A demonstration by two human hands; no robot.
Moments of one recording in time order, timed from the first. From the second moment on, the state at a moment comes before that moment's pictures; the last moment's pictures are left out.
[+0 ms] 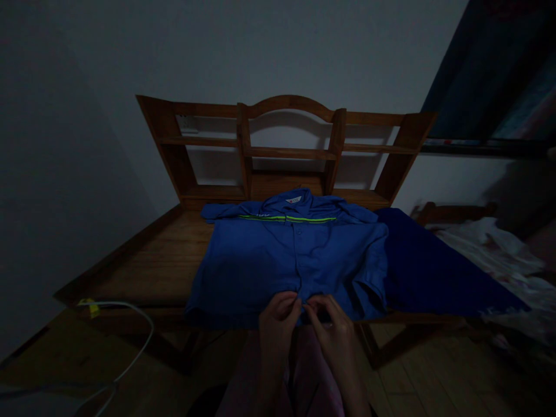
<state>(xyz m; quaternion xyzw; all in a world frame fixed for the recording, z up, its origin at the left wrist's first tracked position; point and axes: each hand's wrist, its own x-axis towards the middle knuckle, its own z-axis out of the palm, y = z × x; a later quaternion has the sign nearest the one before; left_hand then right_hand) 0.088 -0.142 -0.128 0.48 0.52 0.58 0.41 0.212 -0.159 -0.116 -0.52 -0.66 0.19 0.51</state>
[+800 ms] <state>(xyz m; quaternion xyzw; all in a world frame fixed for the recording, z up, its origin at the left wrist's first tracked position) 0.098 -0.146 -0.129 0.37 0.51 0.61 0.47 0.212 -0.162 -0.114 -0.51 -0.64 0.19 0.55</state>
